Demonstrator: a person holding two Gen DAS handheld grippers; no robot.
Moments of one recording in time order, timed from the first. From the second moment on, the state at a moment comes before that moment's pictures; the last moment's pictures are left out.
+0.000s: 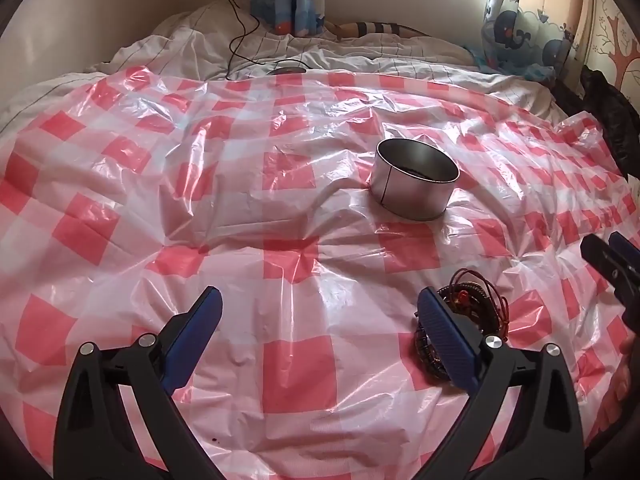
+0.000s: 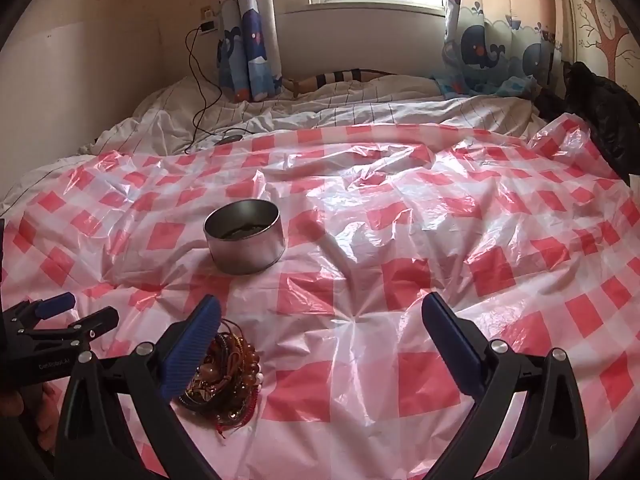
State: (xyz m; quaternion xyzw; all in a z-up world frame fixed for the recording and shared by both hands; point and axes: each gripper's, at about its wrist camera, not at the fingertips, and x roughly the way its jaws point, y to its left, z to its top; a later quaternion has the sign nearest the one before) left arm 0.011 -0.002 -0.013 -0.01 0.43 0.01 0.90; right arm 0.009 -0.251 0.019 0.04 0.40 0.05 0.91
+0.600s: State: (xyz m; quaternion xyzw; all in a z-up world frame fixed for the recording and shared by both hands) left arm 0.016 -0.015 -0.021 0.02 0.44 0.00 0.90; right arm -0.006 -0.245 0.018 0.01 0.41 0.07 0.91
